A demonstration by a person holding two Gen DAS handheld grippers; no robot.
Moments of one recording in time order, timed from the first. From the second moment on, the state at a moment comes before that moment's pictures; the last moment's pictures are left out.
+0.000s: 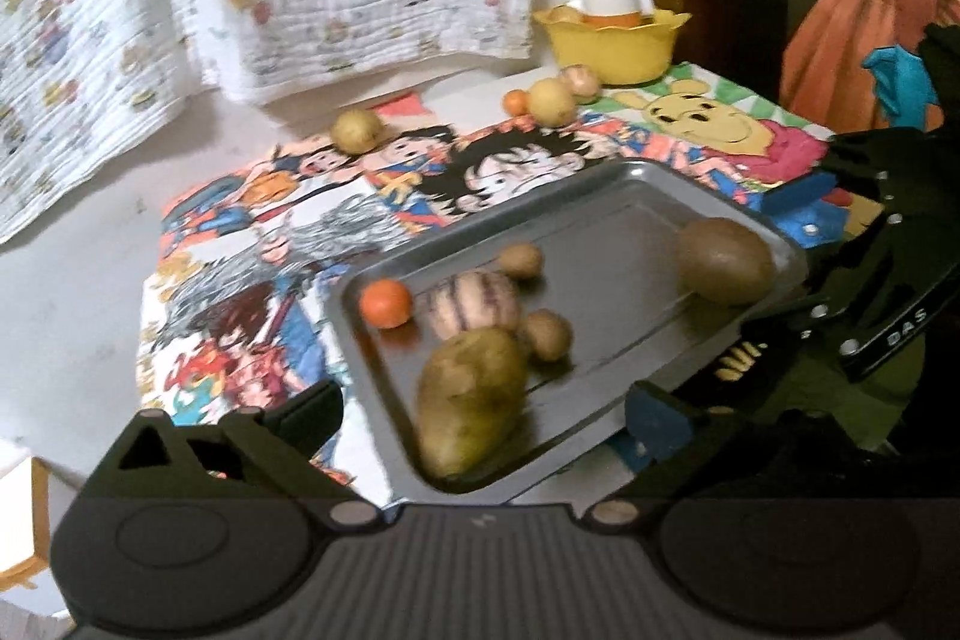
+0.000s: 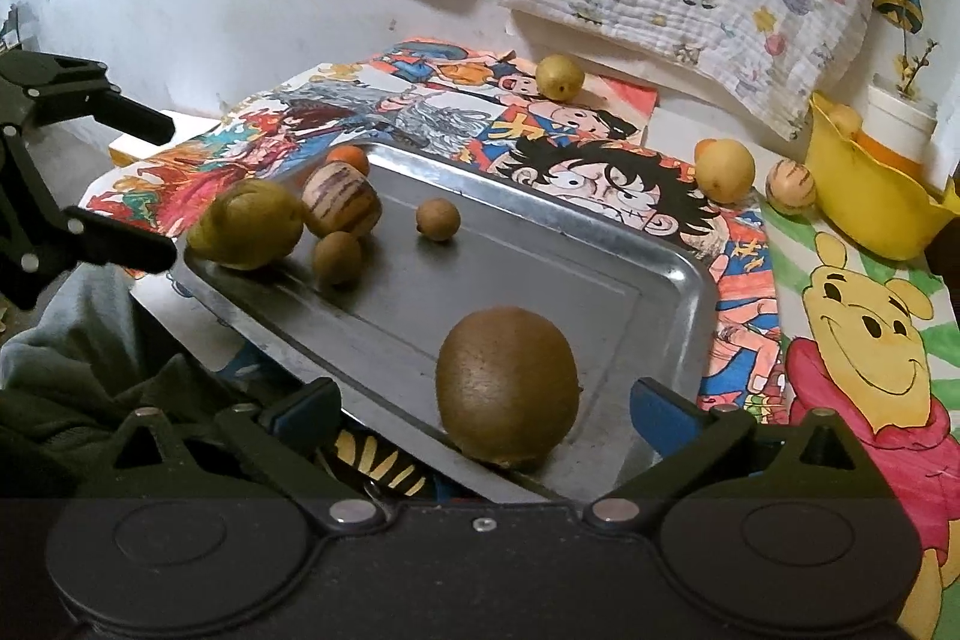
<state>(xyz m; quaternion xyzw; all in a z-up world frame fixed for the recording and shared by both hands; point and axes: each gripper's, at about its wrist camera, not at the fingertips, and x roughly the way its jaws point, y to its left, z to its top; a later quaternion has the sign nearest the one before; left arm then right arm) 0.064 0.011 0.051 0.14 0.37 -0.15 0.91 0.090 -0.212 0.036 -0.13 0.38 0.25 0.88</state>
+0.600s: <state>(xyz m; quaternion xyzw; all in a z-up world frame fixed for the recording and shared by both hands) 0.092 0.037 0.055 0.12 0.38 -0.13 0.91 0.119 -0.211 0.041 -0.12 0.39 0.25 0.88</state>
